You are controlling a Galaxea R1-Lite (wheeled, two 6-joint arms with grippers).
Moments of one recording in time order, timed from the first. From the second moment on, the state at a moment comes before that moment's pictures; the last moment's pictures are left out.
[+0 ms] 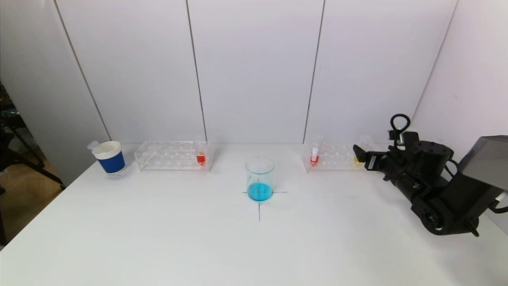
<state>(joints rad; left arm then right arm) 0.00 0.00 0.00 0.01 0.00 0.07 0.04 2.25 -0.75 -1.41 -0.09 0.06</state>
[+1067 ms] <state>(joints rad) 0.00 0.00 0.00 0.01 0.00 0.07 0.04 2.34 -0.92 -1.39 -0.09 0.05</state>
